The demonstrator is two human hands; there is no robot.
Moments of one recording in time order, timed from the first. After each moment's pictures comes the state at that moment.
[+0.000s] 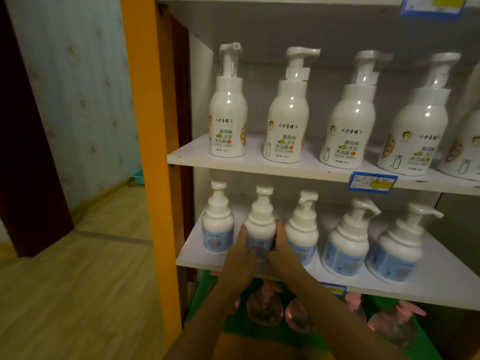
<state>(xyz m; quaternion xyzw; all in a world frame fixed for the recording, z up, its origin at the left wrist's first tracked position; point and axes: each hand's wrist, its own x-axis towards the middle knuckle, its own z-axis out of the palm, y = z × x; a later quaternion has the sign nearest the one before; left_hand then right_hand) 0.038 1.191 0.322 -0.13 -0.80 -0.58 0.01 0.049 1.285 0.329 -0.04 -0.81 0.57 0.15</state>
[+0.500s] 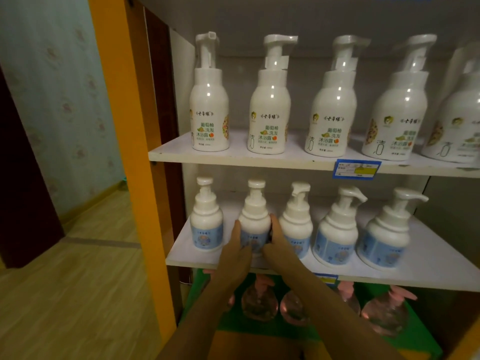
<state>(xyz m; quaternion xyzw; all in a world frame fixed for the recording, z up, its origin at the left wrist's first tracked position) 0.033 1.197 0.315 -0.17 -0.79 -0.59 -0.02 0.042 1.302 0.318 -0.06 -0.84 0.51 0.18</state>
